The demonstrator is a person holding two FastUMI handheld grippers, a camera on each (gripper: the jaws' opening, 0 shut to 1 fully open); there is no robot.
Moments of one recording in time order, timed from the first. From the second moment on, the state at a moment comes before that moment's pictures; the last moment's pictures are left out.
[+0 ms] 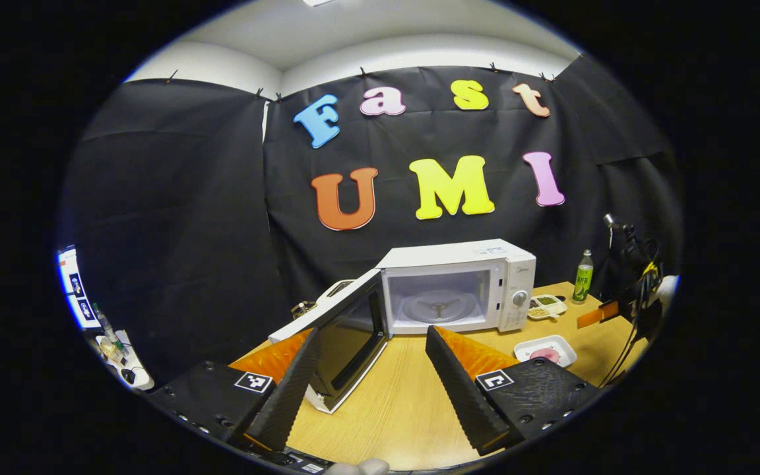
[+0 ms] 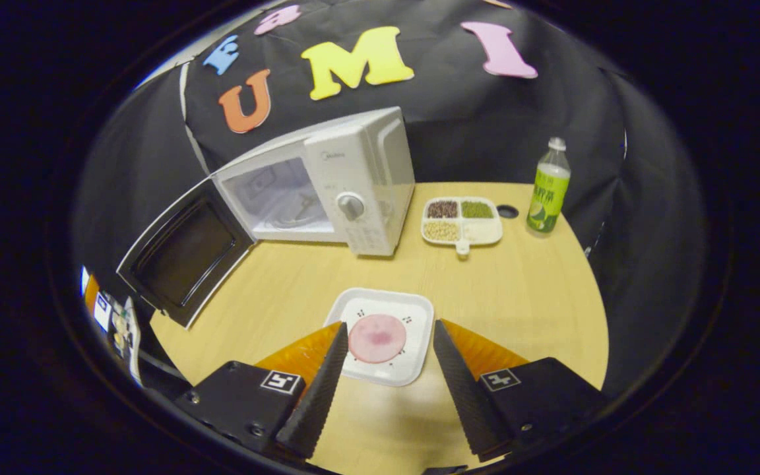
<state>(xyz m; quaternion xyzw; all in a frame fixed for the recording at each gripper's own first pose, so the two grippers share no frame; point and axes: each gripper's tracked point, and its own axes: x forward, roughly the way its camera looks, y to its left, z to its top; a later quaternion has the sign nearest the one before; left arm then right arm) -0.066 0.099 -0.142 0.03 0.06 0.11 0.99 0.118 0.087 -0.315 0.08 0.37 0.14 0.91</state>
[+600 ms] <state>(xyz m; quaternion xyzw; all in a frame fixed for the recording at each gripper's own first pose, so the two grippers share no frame) -0.066 0.031 -0.088 0.03 0.04 0.12 0.99 0.163 0.089 -0.410 0.17 0.52 0.13 0.83</state>
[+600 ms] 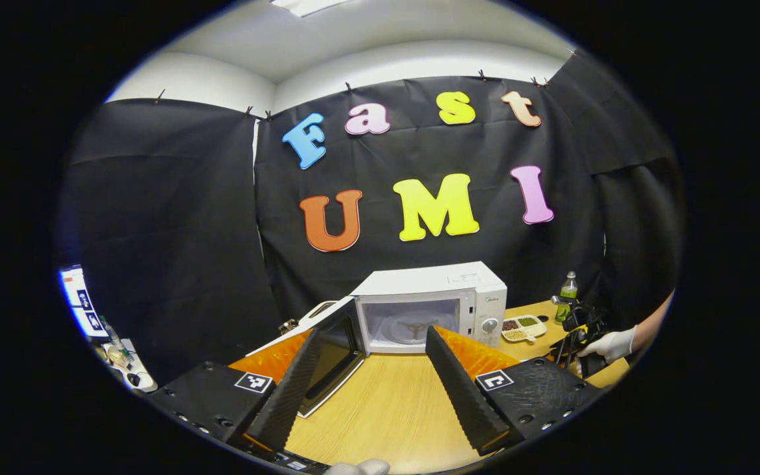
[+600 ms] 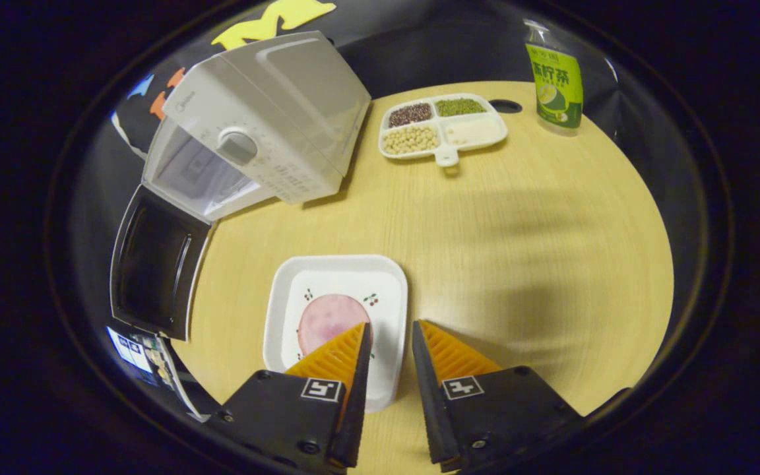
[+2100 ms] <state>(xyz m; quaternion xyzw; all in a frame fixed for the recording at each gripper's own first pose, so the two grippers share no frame) -0.076 0.064 -0.101 0.03 0.04 0.07 1.00 0.139 0.118 -0.376 0.30 0.53 0.08 0.79</state>
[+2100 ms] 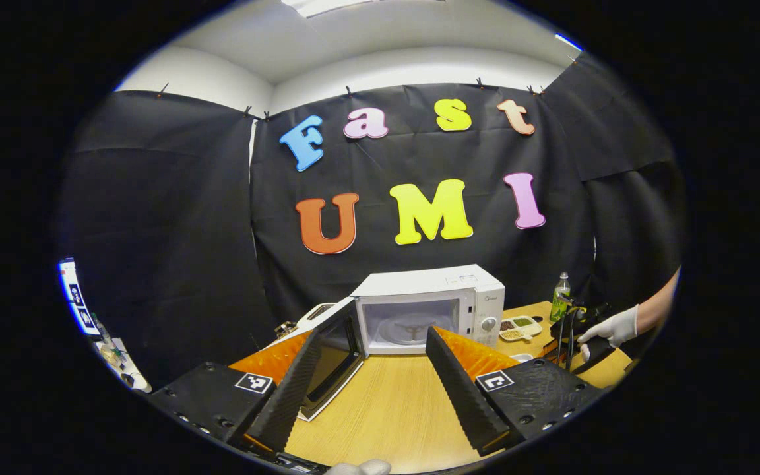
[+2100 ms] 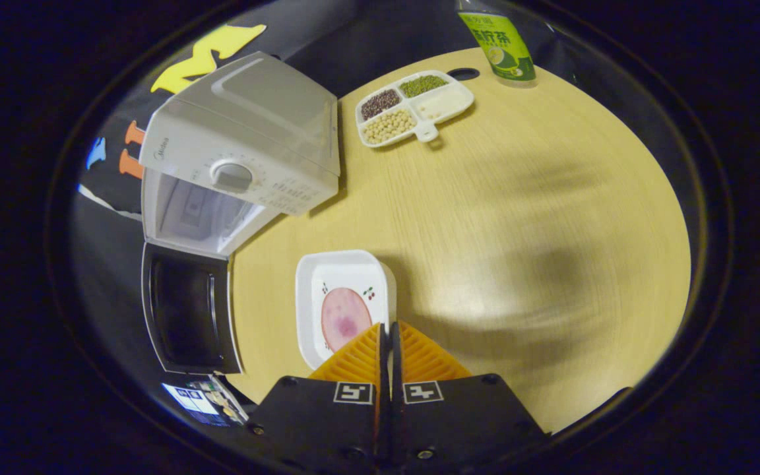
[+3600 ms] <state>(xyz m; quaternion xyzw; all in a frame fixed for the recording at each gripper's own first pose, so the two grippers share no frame) -0.066 0.215 -0.162 0.06 0.09 0.03 0.99 0.283 0.377 -0.299 0.58 0.19 0.00 0.79</state>
